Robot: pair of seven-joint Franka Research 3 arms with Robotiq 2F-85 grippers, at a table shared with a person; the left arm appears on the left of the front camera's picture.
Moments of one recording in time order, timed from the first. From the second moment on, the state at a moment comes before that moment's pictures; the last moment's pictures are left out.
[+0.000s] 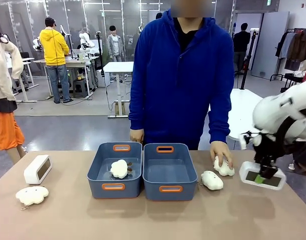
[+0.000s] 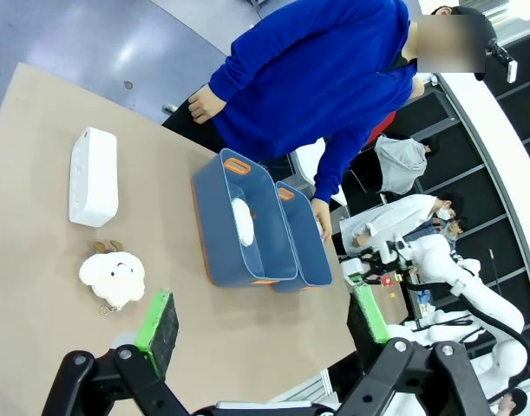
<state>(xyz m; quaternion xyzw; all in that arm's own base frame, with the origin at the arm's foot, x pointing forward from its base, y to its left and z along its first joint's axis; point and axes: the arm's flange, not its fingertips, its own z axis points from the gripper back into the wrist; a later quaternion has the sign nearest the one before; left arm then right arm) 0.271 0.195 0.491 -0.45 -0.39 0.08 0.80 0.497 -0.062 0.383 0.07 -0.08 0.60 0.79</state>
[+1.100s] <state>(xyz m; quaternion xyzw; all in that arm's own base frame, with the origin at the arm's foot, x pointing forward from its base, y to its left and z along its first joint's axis) 0.271 0.195 0.491 -0.45 -0.39 0.08 0.80 0.331 -0.142 0.486 0.12 -0.22 0.57 0.78</state>
